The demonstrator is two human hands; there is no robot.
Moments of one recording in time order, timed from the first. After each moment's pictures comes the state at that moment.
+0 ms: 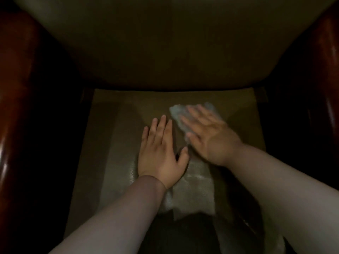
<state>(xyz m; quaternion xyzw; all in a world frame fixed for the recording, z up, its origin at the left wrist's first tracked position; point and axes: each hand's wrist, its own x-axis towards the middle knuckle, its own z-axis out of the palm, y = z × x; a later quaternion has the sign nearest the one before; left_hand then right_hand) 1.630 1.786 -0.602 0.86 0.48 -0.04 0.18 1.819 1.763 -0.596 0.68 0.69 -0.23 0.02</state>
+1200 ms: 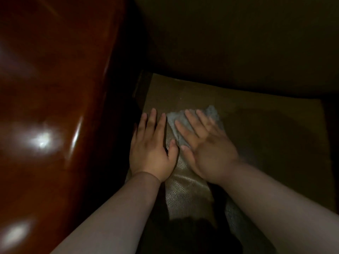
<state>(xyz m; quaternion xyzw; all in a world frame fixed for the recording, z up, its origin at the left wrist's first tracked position) 1.487 1.822 -0.629 0.78 0.60 0.05 0.16 1.669 1.791 -0.600 0.63 0.75 -0.19 0.04</state>
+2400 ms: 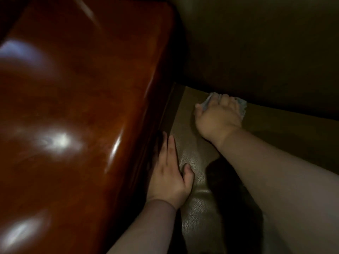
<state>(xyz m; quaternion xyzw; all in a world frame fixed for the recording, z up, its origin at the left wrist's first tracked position) 1.451 1.793 -0.637 0.72 0.65 0.07 0.23 1.619 1.917 -0.620 0.80 0.55 -0.20 0.07</state>
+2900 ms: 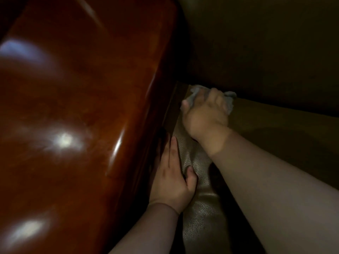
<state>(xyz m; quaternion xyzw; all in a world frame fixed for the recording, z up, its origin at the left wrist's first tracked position) 1.450 1.794 -0.637 0.72 0.64 0.11 0.24 1.582 1.929 -0.623 0.77 0.60 -0.22 -0.01</state>
